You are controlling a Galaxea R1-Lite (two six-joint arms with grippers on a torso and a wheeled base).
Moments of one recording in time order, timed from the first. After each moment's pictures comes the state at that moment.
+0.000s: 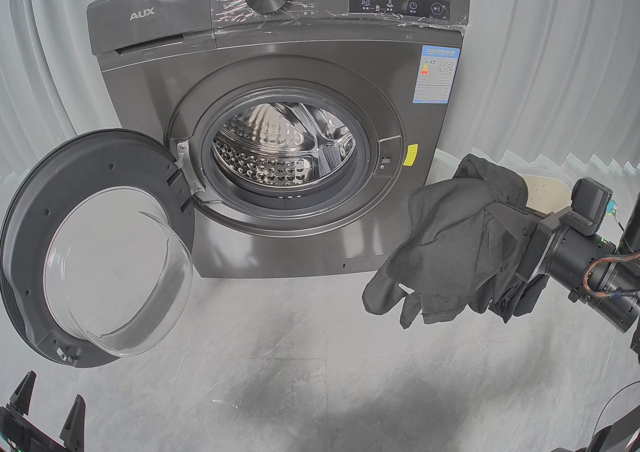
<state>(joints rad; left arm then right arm) 0.00 0.02 -0.02 0.00 0.00 -0.04 0.60 1.37 -0.49 -0.92 -0.07 0.17</state>
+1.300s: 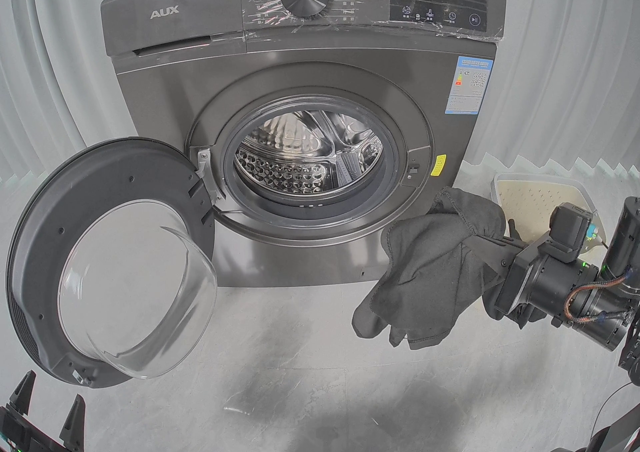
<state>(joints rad) 0.00 0.02 -0.02 0.00 0.00 -0.04 0.67 1.41 -0.45 -0.92 -0.07 0.19</state>
